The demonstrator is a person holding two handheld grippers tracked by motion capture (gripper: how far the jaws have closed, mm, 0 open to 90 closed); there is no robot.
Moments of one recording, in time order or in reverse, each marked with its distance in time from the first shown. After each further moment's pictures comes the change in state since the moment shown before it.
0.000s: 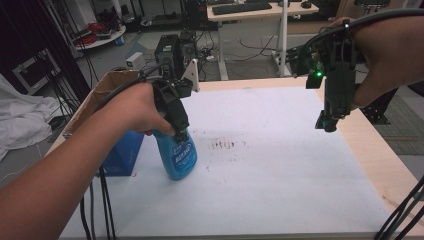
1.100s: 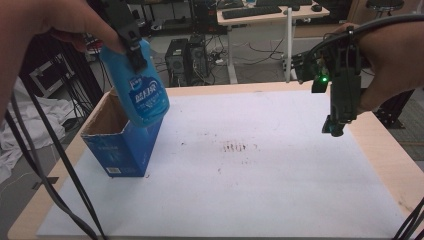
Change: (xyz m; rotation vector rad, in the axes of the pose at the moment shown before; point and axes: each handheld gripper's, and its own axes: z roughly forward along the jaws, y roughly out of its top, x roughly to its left) left arm 0.051 -0.056 -0.179 -0.096 0.022 -0.066; right arm 0.003 0.014 0.000 0.003 -0.003 -0.026
